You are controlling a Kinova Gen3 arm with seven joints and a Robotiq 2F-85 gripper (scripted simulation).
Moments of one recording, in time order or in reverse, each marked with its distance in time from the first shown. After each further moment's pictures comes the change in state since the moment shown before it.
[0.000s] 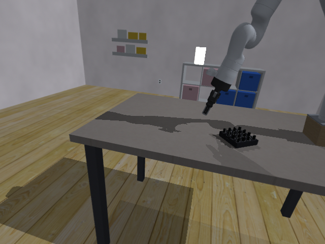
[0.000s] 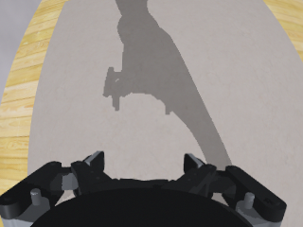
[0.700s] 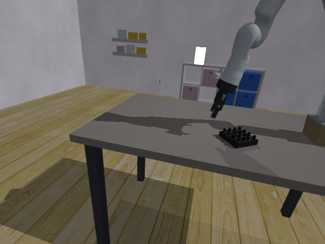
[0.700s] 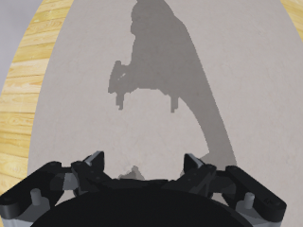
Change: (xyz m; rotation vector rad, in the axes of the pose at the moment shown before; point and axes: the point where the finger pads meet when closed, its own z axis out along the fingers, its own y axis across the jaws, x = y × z) arm -0.030 -0.009 -0.005 0.011 -0.056 -0.117
